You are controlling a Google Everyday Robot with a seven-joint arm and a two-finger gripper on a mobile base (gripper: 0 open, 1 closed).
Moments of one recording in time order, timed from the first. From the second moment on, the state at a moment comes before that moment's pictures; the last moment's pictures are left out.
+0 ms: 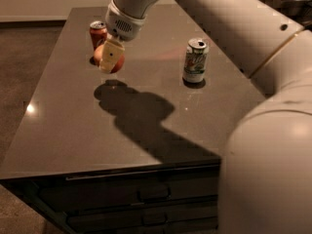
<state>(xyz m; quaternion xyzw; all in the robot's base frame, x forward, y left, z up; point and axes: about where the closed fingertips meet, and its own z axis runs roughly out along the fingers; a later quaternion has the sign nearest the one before) 0.630 0.098 0.928 -0.66 0.71 0.13 0.22</state>
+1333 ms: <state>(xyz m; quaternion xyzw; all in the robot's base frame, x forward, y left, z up) 0.710 0.119 0.878 -0.60 0.75 0.16 0.24</state>
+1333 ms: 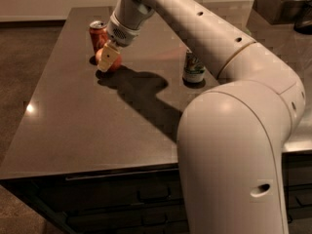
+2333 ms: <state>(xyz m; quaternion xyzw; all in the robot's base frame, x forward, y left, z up) 0.716 0.128 0.866 -0.60 0.75 0.15 0.24</state>
